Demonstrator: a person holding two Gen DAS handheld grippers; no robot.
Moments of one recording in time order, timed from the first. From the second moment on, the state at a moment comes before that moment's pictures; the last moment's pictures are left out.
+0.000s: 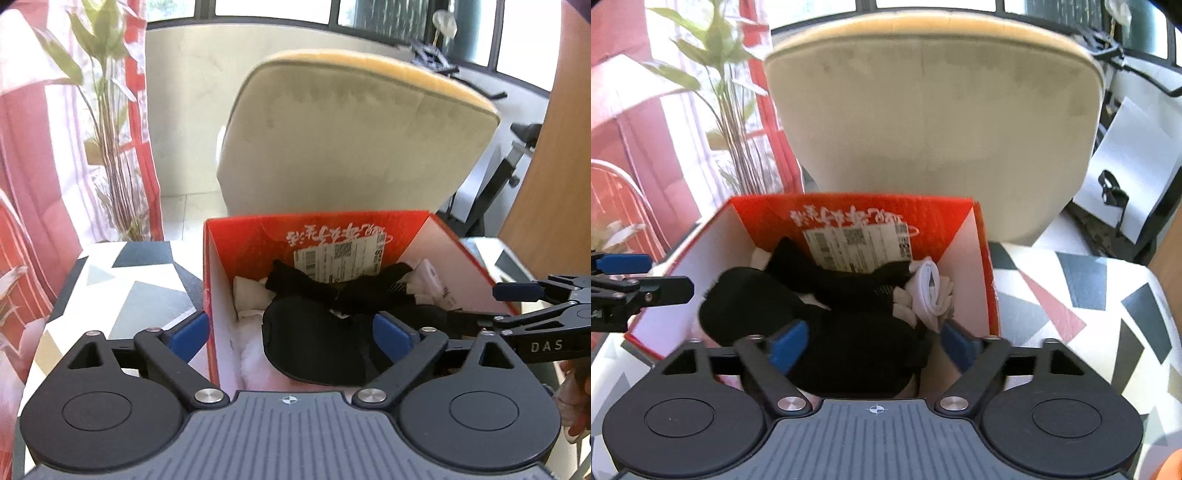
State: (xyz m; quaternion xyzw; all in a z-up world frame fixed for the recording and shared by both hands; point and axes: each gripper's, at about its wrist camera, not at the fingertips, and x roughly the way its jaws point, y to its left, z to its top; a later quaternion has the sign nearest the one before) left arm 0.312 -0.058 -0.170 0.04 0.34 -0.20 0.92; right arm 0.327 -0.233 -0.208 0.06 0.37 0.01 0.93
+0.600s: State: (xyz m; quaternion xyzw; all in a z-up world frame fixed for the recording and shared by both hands) left arm 0.235 -0.024 -0.149 0.01 0.31 -0.17 0.93; right arm 0.243 -0.223 -0.184 0.09 0.29 -0.01 0.95
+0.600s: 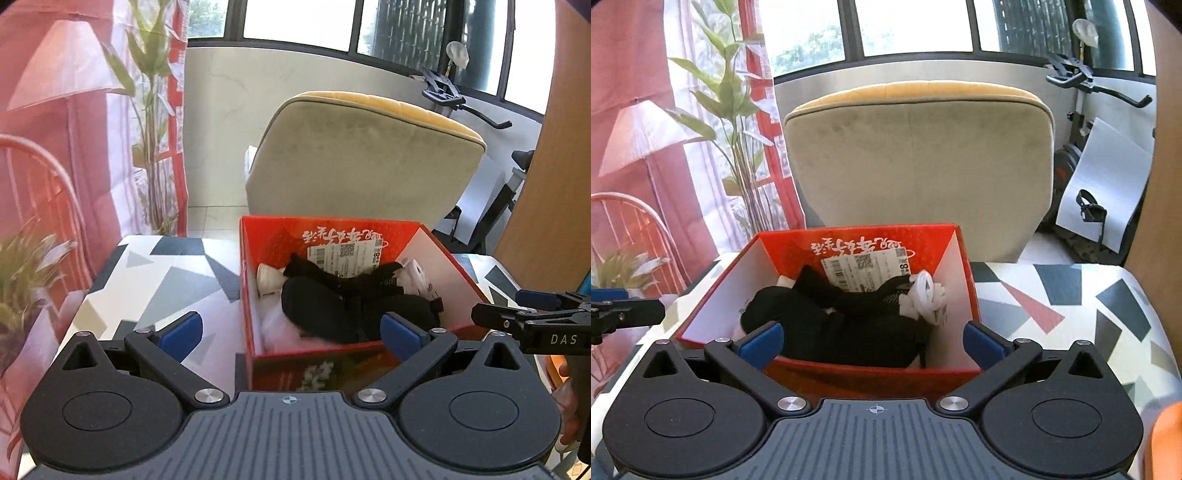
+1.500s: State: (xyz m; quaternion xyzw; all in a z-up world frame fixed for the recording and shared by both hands) left arm 0.168 0.010 -0.251 -0.01 0.40 -0.19 0.90; right arm 0.105 -0.204 -0.263 0.08 0.27 -0.03 0.96
